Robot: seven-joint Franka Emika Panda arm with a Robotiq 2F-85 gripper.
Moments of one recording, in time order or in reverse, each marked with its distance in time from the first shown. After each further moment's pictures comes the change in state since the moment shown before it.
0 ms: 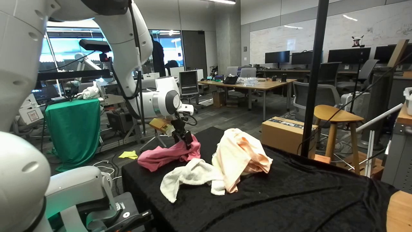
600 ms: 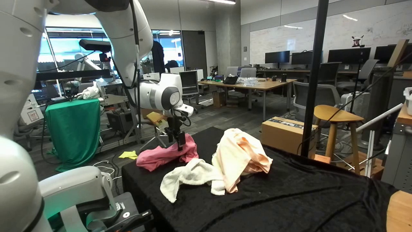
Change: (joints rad) arm -0.141 -0.028 0.164 0.015 0.219 -0.171 -0.047
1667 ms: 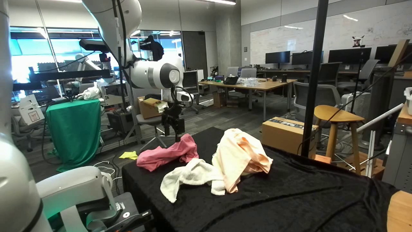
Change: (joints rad) arm -0.073 -0.178 0.047 -0.008 0.017 -0.347 -0.079
